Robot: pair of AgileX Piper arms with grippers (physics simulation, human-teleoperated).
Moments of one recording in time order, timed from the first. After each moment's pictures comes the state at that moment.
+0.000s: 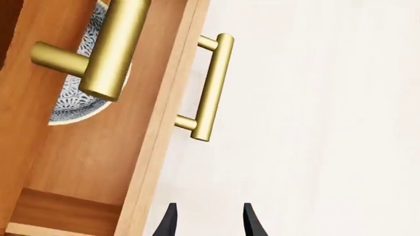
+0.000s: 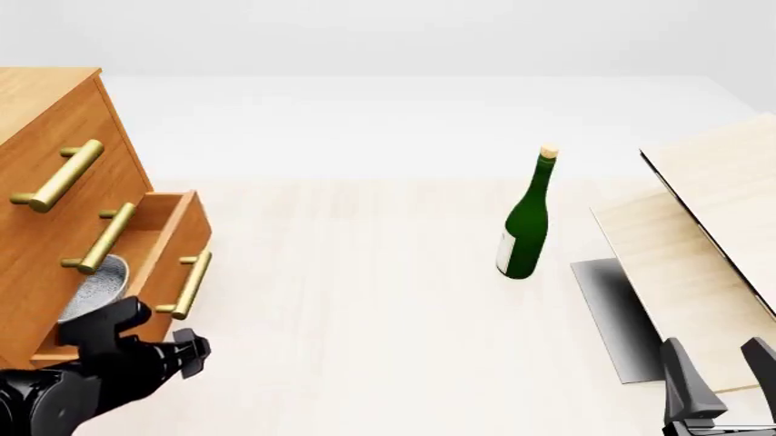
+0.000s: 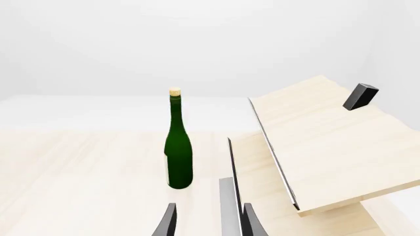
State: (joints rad) left arm -0.09 1.19 -0.31 0.09 -0.42; right arm 0.00 0.00 0.00 0.02 -0.02
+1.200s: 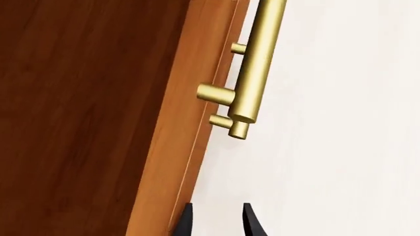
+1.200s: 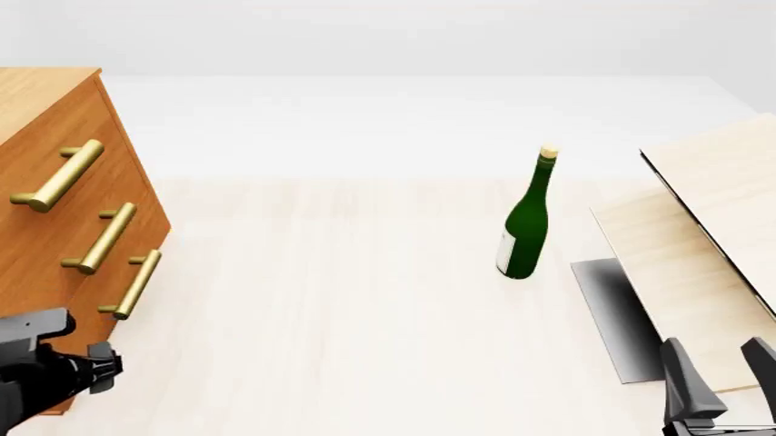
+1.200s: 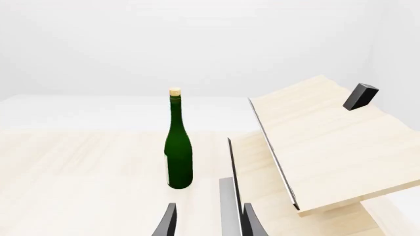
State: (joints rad) left arm 0.36 1.16 -0.30 0.06 0.01; right arm 0.00 0.00 0.00 0.02 -0.02
